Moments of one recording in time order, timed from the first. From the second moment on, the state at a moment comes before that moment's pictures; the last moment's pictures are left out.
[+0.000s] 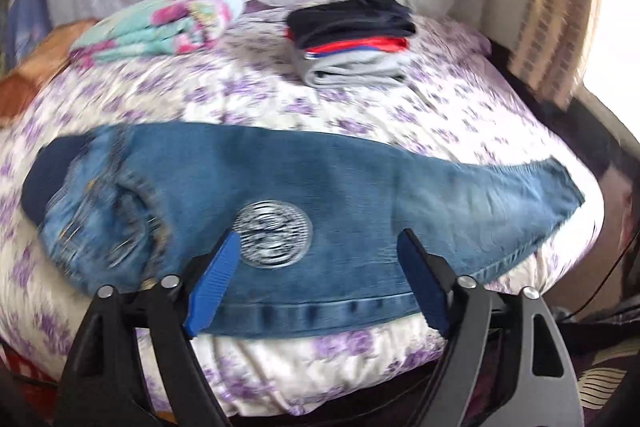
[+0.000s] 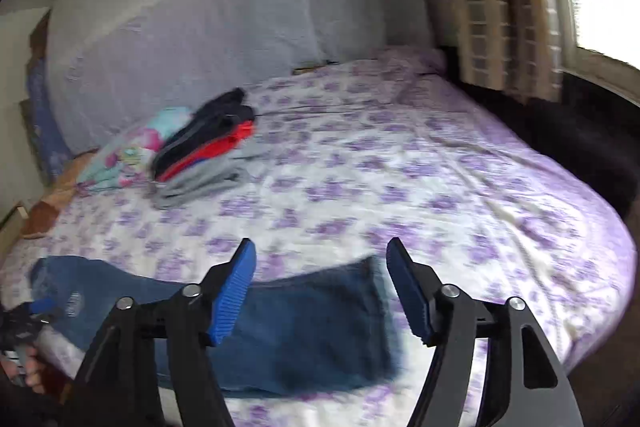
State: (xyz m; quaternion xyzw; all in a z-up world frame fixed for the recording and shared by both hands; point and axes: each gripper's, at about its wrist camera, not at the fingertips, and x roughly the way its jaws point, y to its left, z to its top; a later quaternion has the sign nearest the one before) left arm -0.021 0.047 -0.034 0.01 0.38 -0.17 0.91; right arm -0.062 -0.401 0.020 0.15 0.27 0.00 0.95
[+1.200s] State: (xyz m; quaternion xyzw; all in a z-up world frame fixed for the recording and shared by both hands) left arm -0.006 0.057 -0.086 -0.02 0.46 -0.17 0.87; right arm 0.208 -0.096 -0.072 0.33 0.55 0.49 0.59
